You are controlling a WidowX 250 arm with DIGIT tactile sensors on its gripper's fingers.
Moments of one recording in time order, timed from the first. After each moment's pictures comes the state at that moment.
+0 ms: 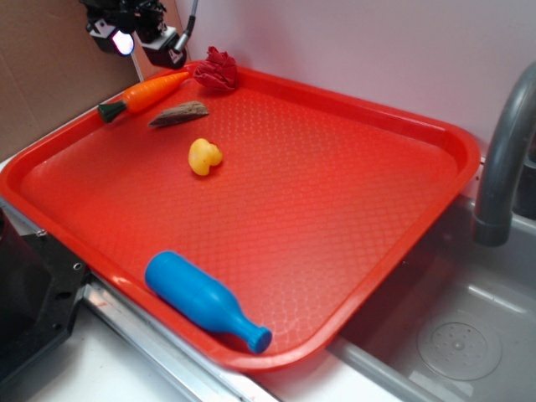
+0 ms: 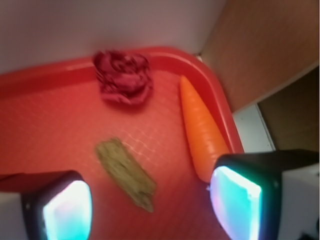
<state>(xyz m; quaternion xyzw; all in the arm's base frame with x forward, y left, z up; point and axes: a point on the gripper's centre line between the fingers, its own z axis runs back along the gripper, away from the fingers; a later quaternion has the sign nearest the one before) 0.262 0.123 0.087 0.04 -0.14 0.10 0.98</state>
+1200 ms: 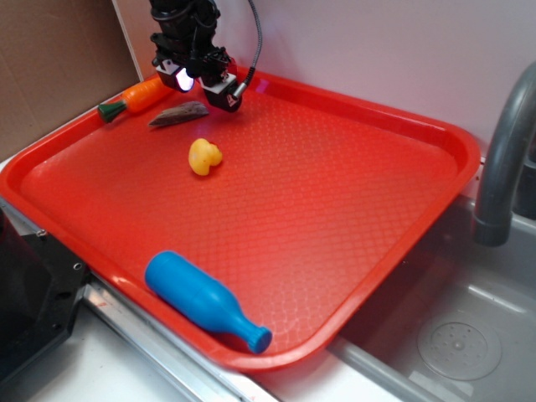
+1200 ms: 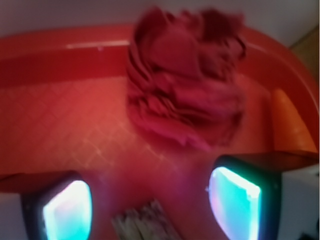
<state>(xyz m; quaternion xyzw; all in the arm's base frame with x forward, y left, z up) 0.312 0.102 0.030 0.04 -0.11 0.06 0.99</state>
